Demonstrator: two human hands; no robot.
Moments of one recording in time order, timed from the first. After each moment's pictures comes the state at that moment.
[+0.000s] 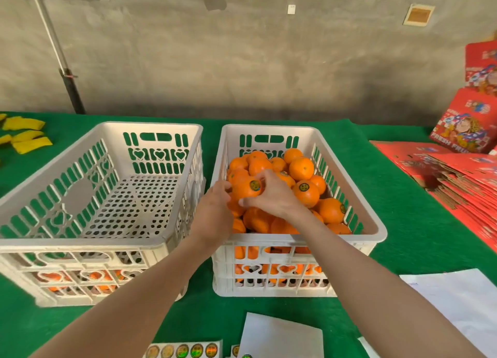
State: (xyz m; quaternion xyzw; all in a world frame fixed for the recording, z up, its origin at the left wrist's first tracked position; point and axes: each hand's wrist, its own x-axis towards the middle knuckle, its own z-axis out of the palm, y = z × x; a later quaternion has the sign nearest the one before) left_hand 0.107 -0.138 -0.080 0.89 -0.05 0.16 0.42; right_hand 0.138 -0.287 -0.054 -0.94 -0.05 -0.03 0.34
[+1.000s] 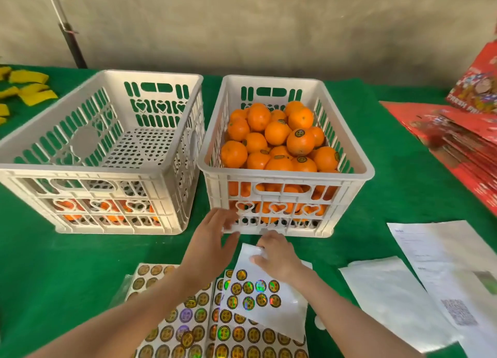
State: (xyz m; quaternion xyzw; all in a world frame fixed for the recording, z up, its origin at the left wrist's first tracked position) left_hand -0.039 -0.140 -0.151 0.89 -0.14 0.12 0.42; right_hand -0.012 -0.316 -0.213 -0.97 -0.11 0.14 0.17
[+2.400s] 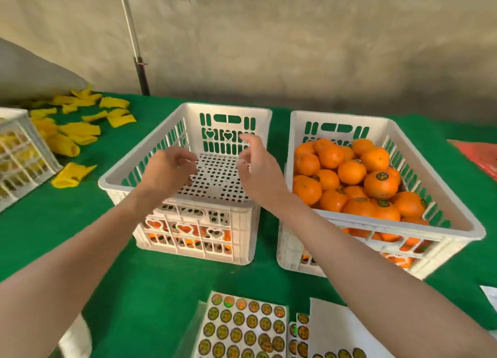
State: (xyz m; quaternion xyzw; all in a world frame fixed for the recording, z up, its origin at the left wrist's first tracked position) left_hand 0.050 0.071 -0.019 0.89 0.08 0.15 0.43; right_hand 0.071 -0.115 -0.022 -0.85 -0.27 -0.14 0.43
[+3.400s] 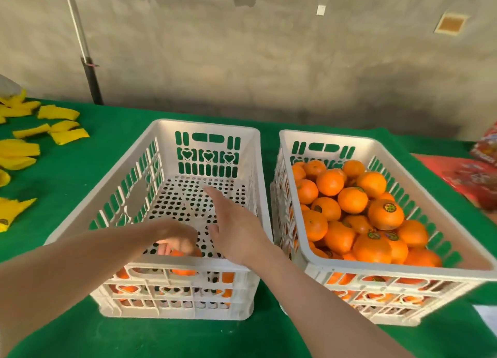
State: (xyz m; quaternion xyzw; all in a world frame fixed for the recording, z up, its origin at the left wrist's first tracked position) left_hand 0.180 0.095 -0.115 0.90 -0.01 -0.44 0.04; right_hand 0.114 -0.057 -0.057 -0.94 -0.24 -0.02 0.24
